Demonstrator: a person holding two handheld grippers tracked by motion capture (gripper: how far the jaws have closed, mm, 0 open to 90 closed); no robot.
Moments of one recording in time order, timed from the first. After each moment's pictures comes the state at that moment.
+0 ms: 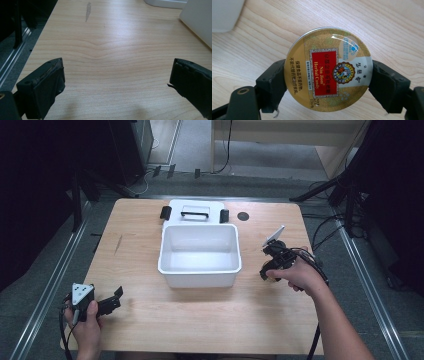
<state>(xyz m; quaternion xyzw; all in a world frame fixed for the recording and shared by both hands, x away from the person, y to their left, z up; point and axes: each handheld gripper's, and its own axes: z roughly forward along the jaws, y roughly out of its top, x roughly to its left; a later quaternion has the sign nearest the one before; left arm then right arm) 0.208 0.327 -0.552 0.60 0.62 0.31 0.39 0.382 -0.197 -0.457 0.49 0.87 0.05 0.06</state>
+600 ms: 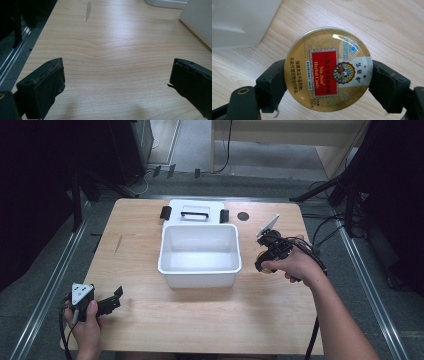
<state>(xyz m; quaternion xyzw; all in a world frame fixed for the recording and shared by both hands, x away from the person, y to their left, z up) 0.208 0.327 -0.552 0.60 0.62 0.31 0.39 0.387 -0.175 -0.421 0.46 0.88 0.07 0.07</state>
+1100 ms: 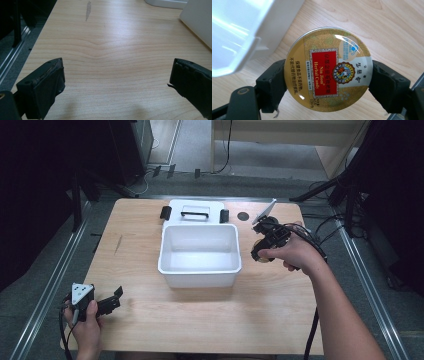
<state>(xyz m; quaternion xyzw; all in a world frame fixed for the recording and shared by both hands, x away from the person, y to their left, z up) 0.208 0.328 -0.552 0.60 0.62 0.31 0.39 0.394 -0.158 -0.378 0.45 0.89 0.08 0.09</state>
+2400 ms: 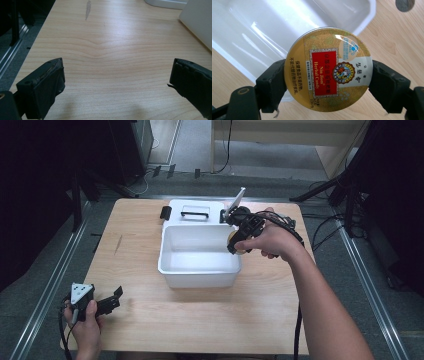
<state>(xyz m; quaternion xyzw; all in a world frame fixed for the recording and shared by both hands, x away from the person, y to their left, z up) 0.209 0.329 -0.552 0.60 0.62 0.30 0.40 0.397 -0.088 -0.354 0.35 0.93 0.10 0.08</state>
